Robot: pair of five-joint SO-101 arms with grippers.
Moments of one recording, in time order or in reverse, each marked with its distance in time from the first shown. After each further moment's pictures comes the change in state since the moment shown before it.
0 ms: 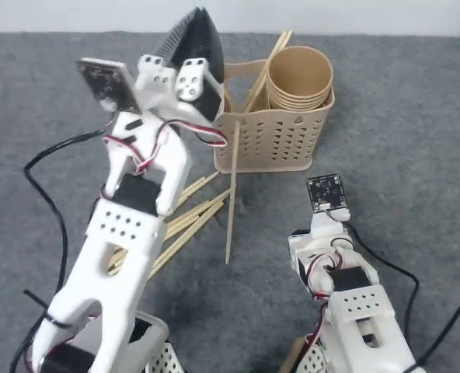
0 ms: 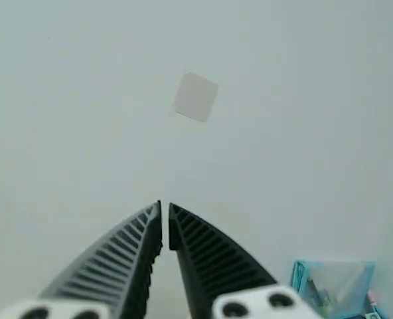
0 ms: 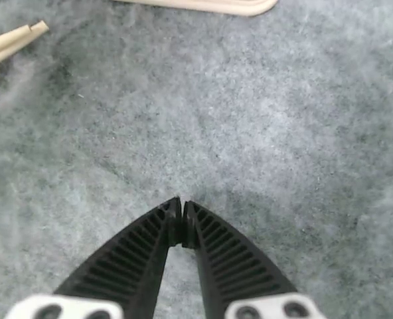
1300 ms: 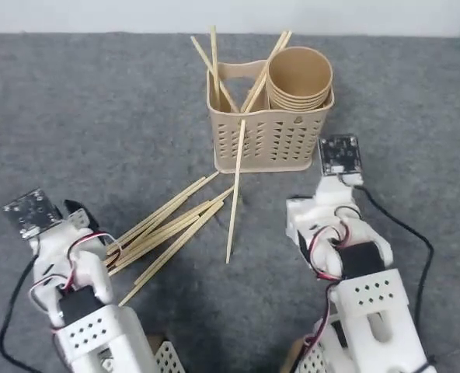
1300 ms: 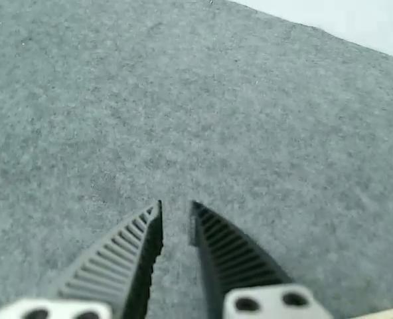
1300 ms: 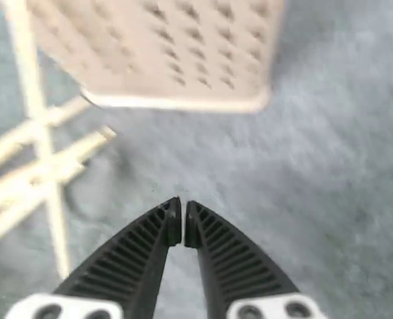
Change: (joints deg) left arm -48.4 -53.0 58.5 38.3 -12.1; right arm -3.7 0.0 -27.8 20.0 -9.3
